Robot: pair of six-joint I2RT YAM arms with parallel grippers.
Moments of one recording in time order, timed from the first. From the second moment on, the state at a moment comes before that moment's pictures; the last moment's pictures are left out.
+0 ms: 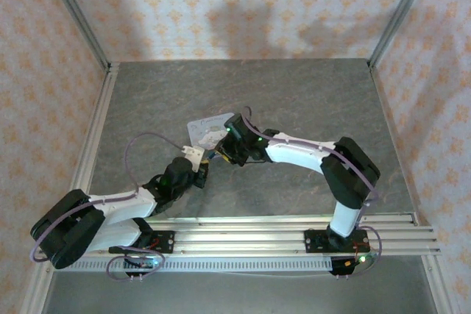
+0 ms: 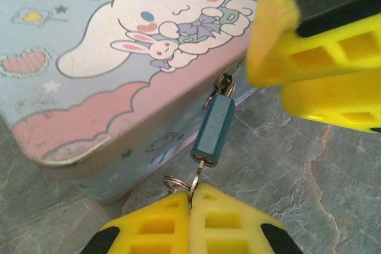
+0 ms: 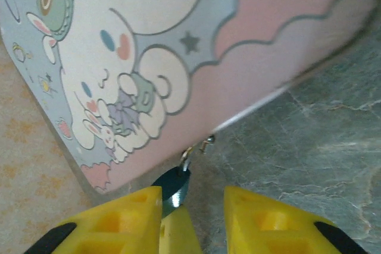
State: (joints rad) left arm -0.66 1.17 0.21 0.41 -0.17 -0.23; right arm 0.85 1.76 1.14 -0.26 -0.18 1.41
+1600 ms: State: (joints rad) left arm -0.64 1.23 0.27 0.37 -0.08 -0.24; right arm 0.89 1.82 1.15 -0.18 -0.18 1.39
